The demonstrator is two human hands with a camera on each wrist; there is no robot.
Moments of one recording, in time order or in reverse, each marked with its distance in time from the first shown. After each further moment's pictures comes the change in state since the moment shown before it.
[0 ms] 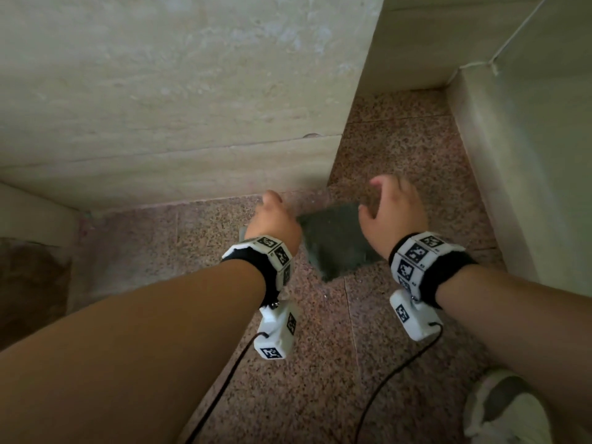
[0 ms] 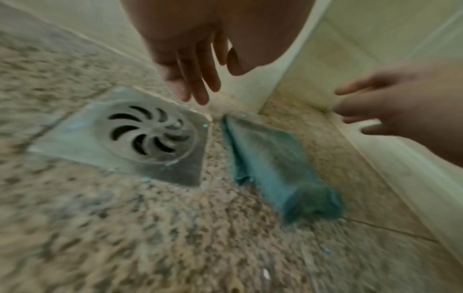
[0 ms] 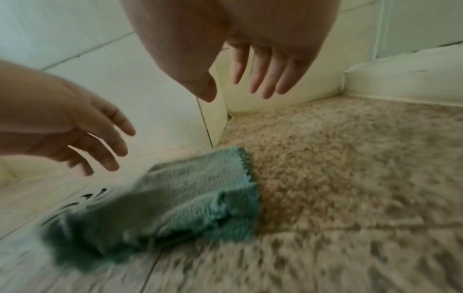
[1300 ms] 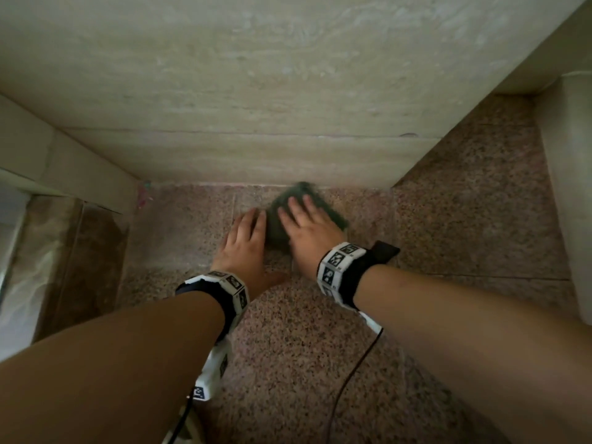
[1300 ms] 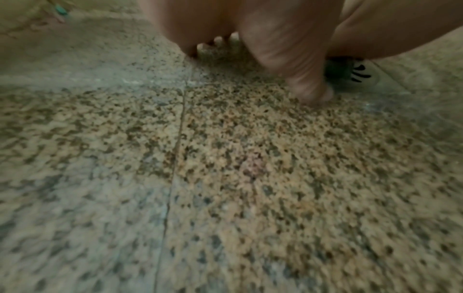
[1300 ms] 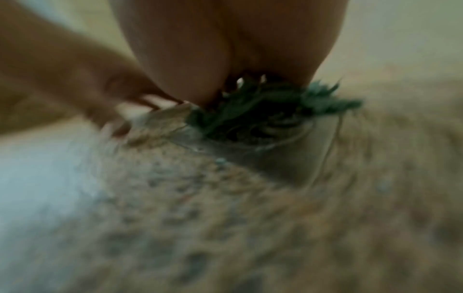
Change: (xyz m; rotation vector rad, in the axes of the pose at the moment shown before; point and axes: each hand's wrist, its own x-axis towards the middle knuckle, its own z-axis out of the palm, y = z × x) left_hand -0.008 -0.158 -0.051 0.472 -0.121 0.124; right_hand -0.016 -0.152 0.123 -0.267 -0.621 -0.492
